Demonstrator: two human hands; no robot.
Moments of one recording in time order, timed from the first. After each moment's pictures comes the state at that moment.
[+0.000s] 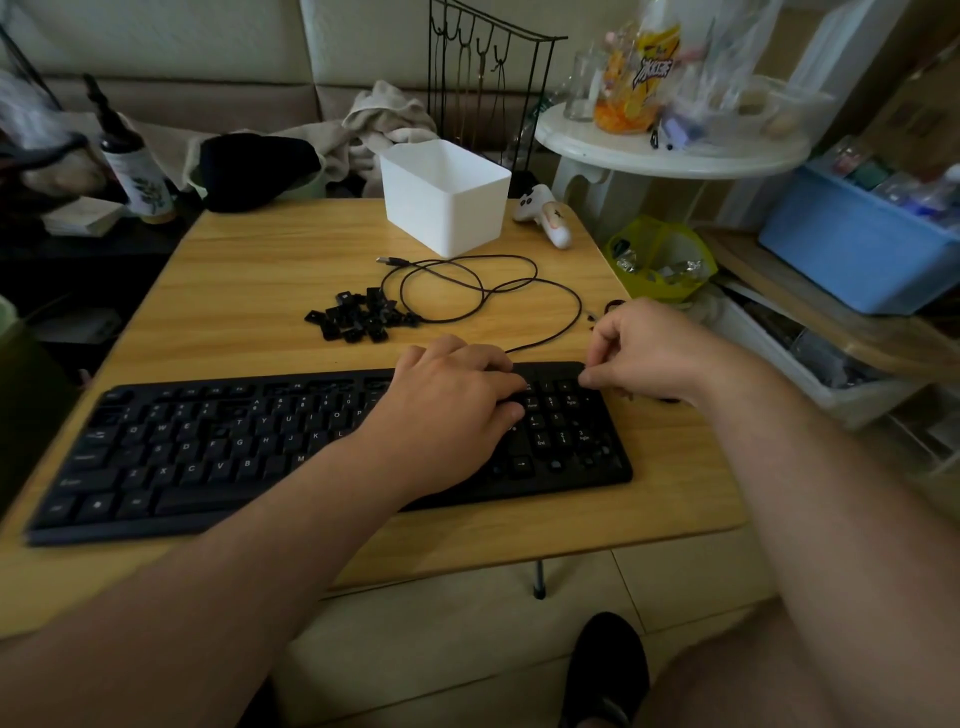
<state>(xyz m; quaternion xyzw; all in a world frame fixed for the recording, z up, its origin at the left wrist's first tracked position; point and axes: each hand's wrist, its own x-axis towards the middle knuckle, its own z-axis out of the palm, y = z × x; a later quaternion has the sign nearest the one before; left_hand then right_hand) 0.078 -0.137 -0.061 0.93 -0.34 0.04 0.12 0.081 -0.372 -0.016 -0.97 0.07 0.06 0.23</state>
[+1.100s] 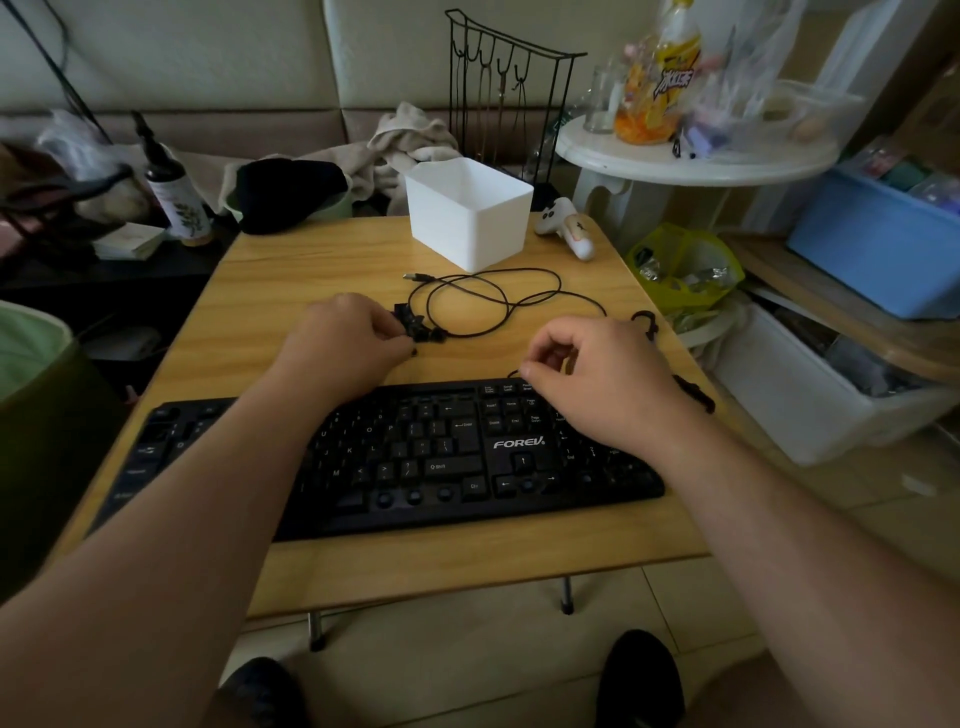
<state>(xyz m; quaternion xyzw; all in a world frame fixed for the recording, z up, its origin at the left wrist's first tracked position) 0.142 -0.063 -0.028 0.96 -0.06 0.02 0.27 0.067 -0.306 -0.032 -0.94 -0.05 -0.11 0.31</state>
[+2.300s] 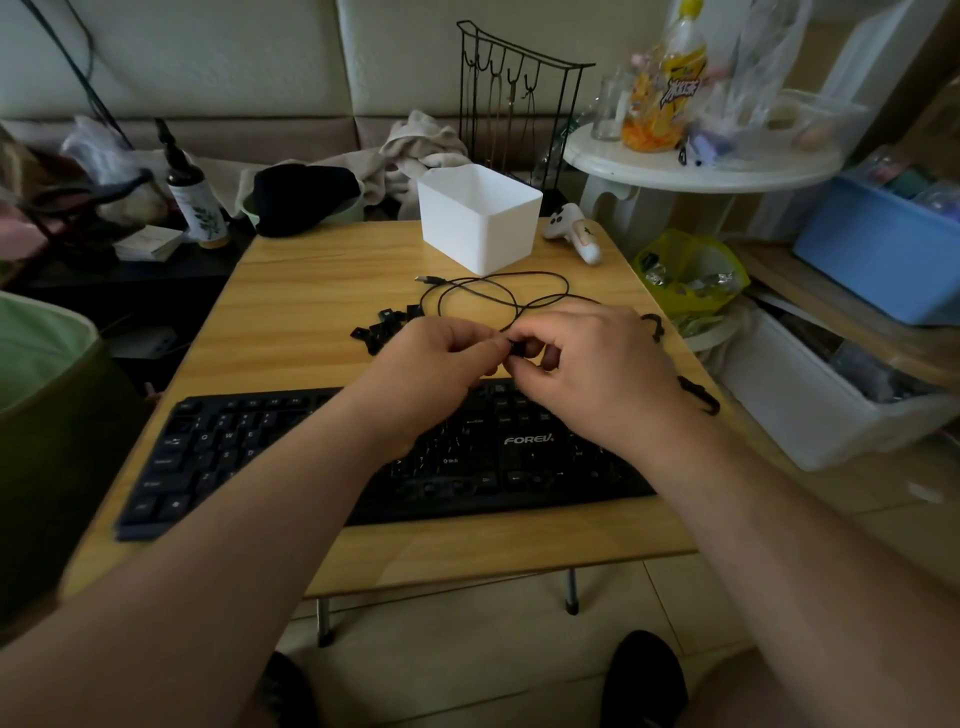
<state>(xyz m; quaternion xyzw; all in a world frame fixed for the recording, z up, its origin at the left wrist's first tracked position) 0.092 -0.103 -0.024 0.81 -0.12 -0.11 0.57 0.063 -0.287 -0.019 -0.93 -0.17 -0.24 0.21</state>
